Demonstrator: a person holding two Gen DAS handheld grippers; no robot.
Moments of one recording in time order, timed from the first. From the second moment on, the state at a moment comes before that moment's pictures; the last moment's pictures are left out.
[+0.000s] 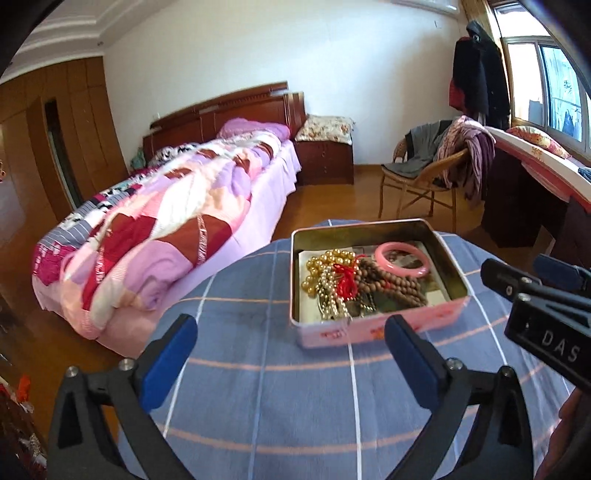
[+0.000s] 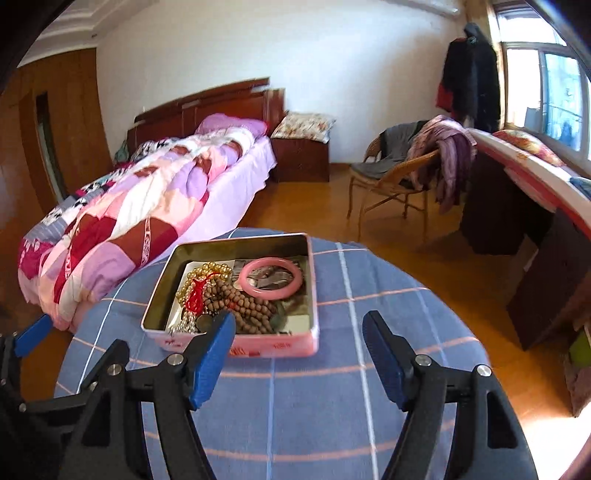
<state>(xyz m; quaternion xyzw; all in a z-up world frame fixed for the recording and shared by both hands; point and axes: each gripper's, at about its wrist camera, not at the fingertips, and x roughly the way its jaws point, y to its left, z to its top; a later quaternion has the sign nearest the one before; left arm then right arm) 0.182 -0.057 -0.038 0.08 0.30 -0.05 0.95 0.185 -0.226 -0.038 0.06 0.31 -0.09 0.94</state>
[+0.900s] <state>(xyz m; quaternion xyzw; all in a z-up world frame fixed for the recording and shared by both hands) 0.054 -0.027 0.012 0.06 0.23 -0.03 0.97 0.018 -0.196 0.032 0.07 0.16 -0.10 0.98</state>
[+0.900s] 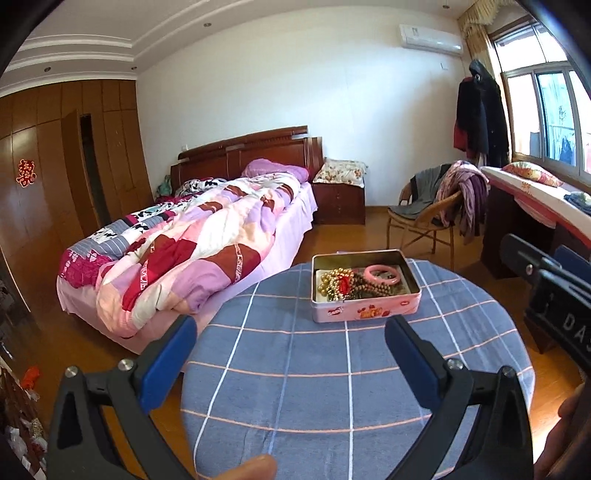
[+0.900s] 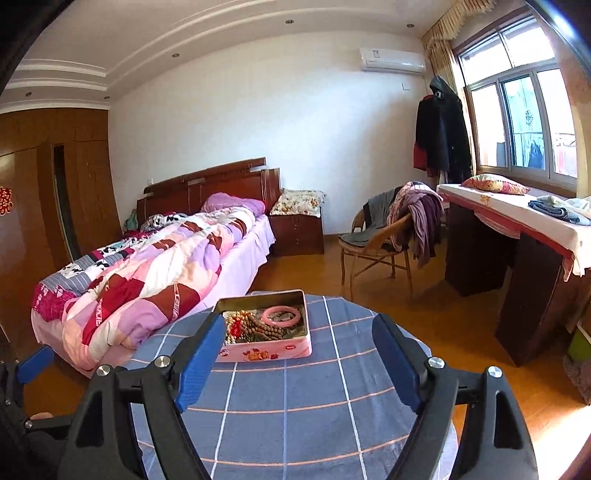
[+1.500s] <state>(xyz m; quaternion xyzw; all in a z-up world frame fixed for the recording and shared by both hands) 0.048 -0.026 0.014 0.05 0.21 -0.03 0.98 0.014 -0.195 0.034 0.07 0.15 -0.10 0.98</state>
